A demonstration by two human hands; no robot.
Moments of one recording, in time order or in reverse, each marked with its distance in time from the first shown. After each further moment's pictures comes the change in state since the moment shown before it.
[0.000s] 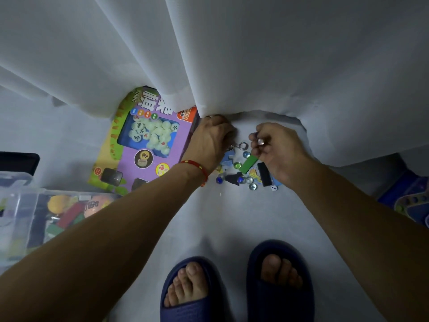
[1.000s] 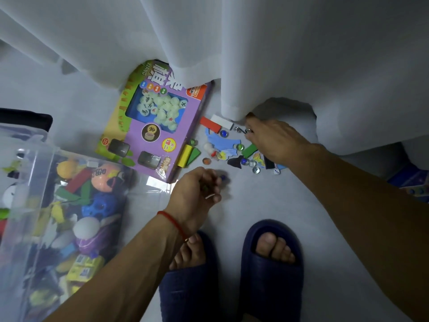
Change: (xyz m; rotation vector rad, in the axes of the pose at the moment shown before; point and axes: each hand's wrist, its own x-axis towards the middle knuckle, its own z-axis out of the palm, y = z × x) left_hand -0.124 0.070 -0.047 -1.495 0.009 -1.398; right_hand 0.011 0.007 -0.004 -1.768 -0.250 -0.613
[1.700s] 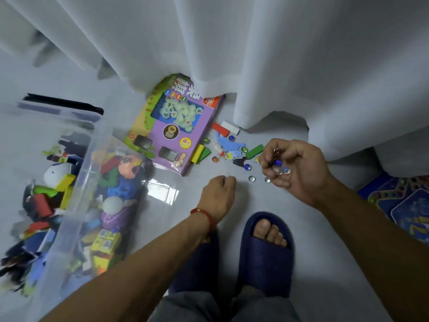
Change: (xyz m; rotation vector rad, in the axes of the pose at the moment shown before) left_hand -0.034 -0.023 0.011 0.776 0.048 0.241; right_hand -0.118 -0.043 -0.049 1.662 -0.150 0.195
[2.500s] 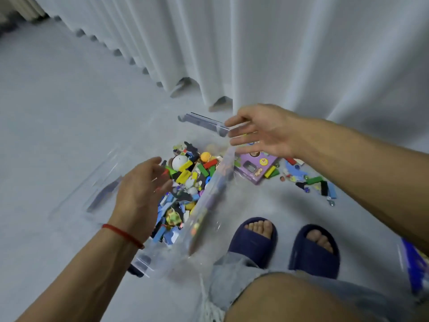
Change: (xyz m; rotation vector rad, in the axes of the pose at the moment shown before) left_hand -0.263 -0.039 -0.253 -0.886 0.632 0.175; right_hand -0.064 -0.084 0.290 -0.592 -0.197 0.072
